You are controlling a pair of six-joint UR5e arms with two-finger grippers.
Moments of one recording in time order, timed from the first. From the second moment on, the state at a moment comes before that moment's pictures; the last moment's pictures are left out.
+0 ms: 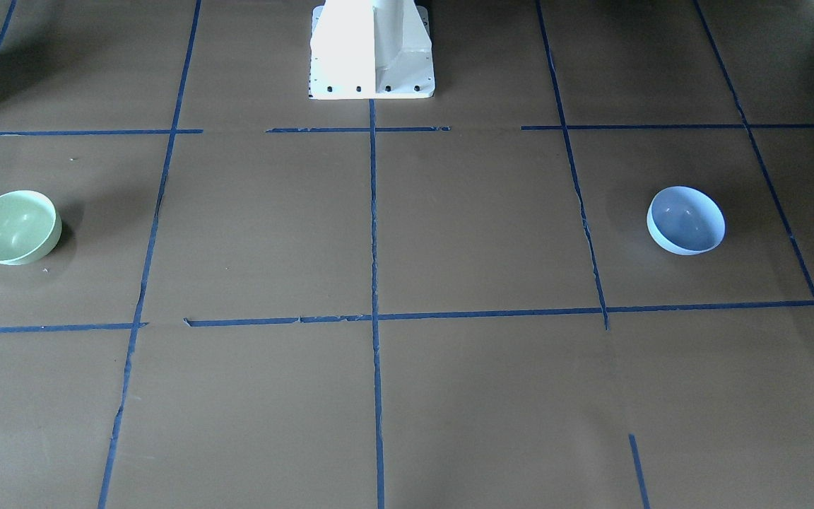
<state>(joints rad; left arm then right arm) -1.48 -1.60 -1.64 -1.63 -2.40 0.14 1.61 -1.69 1.74 -1.52 2.42 -0.01</state>
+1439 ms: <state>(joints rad) -1.06 -1.54 -1.54 -2.27 -2.36 -0.80 1.61 -1.69 1.74 -1.51 2.43 0.09</state>
